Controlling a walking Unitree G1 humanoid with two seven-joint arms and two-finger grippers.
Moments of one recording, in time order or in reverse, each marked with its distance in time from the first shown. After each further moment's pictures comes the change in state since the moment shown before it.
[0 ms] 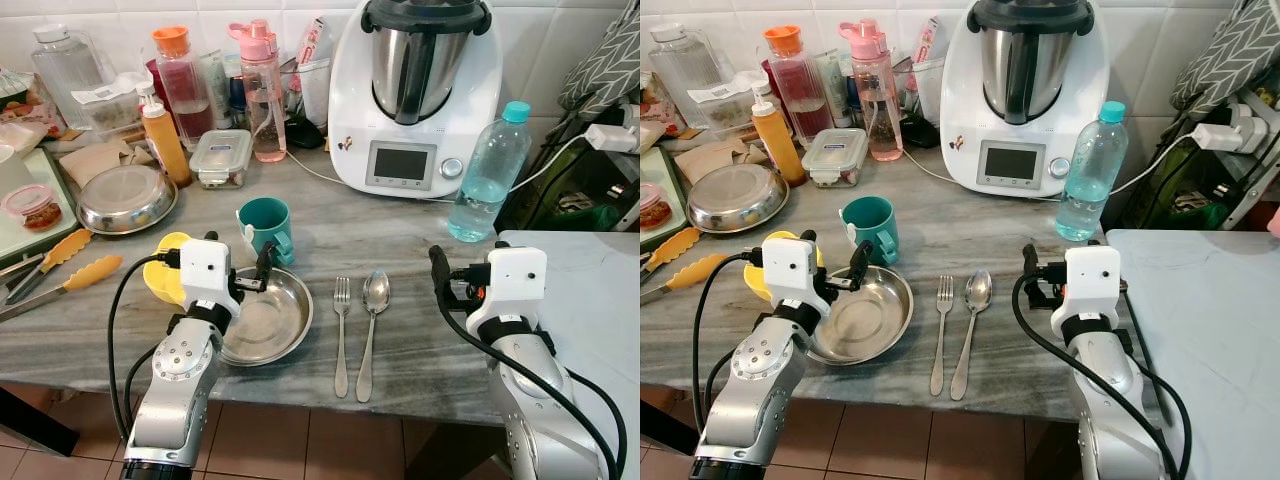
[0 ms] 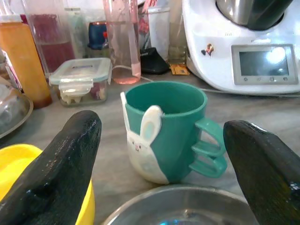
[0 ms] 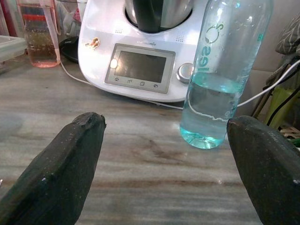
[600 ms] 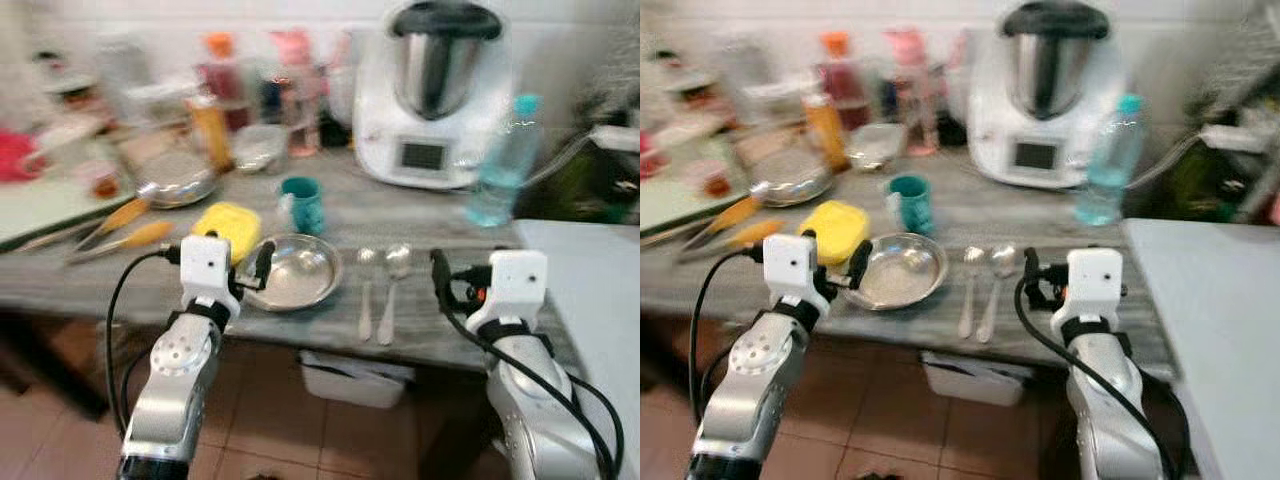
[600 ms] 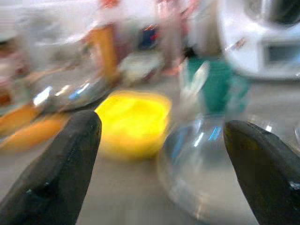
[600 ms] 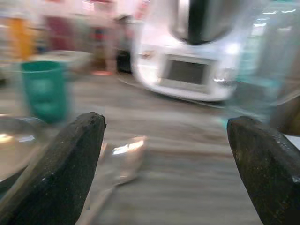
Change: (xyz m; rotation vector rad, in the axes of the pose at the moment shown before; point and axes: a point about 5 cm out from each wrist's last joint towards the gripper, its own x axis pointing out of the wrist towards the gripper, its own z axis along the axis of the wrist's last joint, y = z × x) left arm -0.004 0.007 -0.007 0.006 0.045 0.019; right arm 0.005 0.003 0.001 0.023 -0.008 0.014
